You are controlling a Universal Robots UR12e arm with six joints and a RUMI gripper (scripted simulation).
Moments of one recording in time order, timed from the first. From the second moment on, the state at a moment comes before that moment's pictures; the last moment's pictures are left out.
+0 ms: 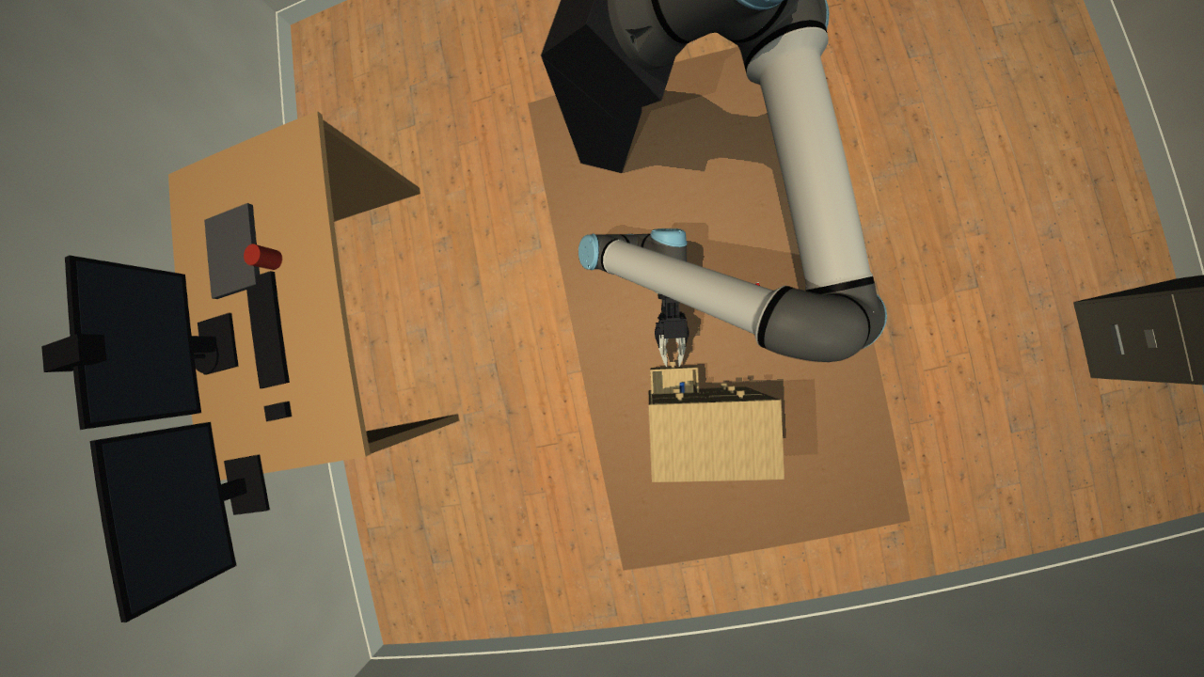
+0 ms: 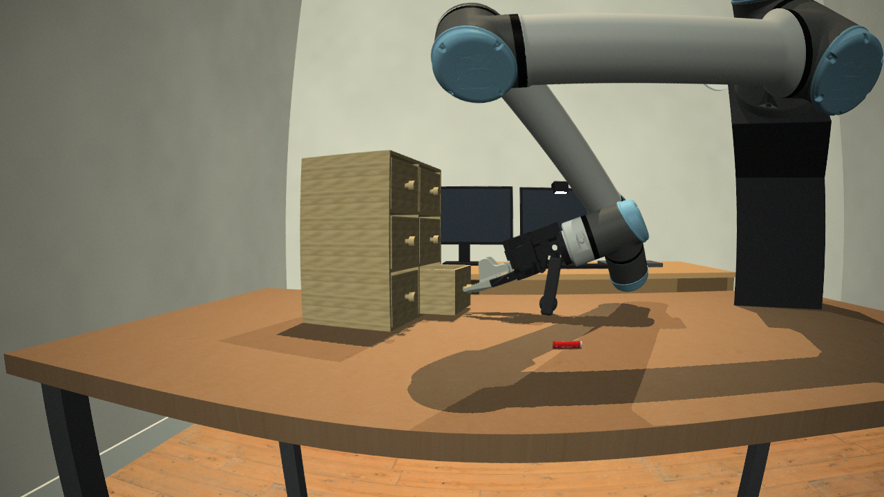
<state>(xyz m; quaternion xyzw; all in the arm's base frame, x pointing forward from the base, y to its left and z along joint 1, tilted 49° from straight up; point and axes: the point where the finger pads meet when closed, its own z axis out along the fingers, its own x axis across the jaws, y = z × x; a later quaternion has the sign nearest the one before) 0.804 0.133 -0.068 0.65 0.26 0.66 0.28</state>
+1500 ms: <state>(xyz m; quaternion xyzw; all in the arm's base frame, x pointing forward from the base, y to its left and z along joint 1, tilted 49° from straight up) 0.804 0.133 -0.068 0.65 0.26 0.66 0.28</state>
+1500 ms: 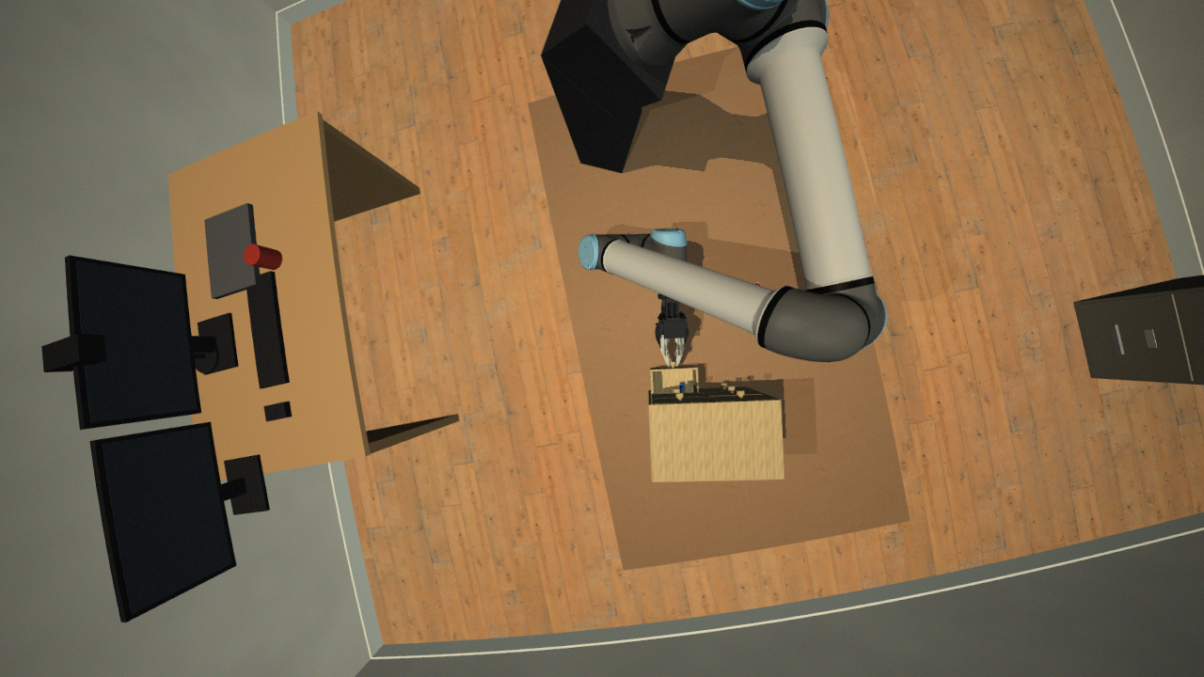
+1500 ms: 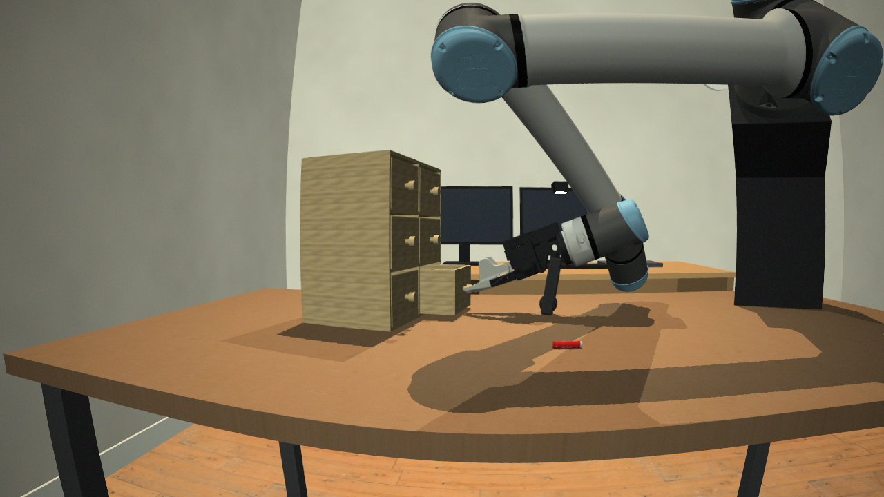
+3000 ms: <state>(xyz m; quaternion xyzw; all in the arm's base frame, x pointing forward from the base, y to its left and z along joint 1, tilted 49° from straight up) 0.810 0.131 -0.067 0.65 0.26 0.66 0.28</state>
